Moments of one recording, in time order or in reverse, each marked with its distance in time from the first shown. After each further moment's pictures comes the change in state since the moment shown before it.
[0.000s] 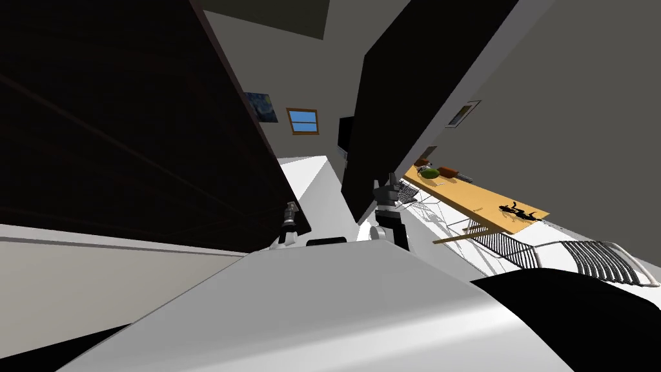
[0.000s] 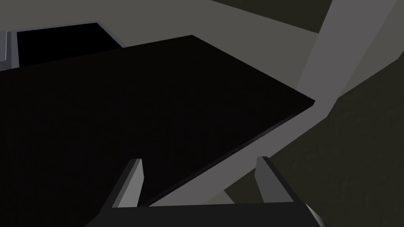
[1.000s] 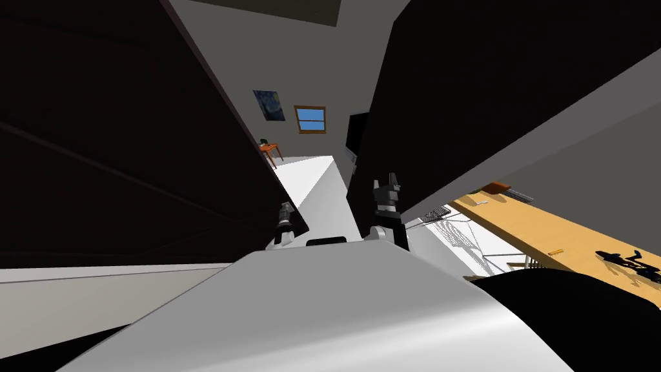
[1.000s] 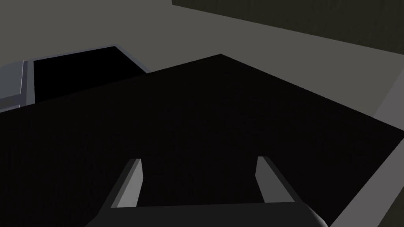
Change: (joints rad) arm 0.004 0.027 0.052 -0.008 0.052 0.004 -0.015
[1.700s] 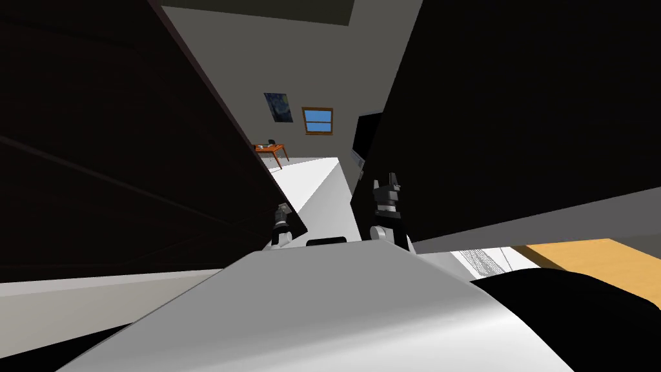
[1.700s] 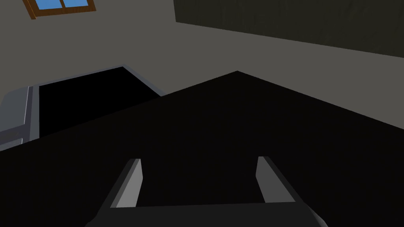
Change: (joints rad) arm -0.008 0.019 0.041 0.036 0.038 -0.011 -0.008
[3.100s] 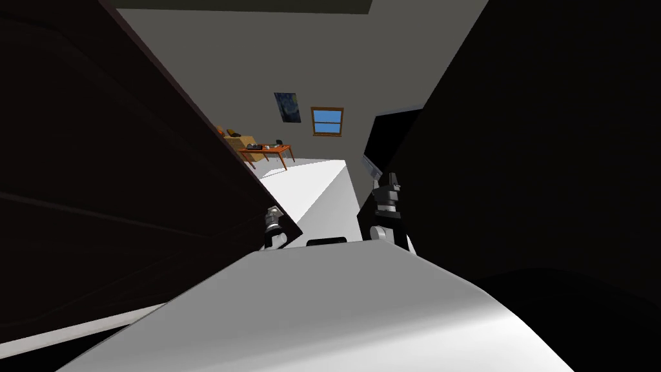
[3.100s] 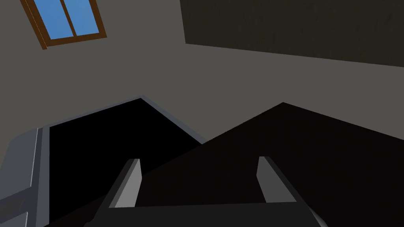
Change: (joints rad) arm 0.011 0.031 0.103 0.014 0.075 -0.007 -0.034
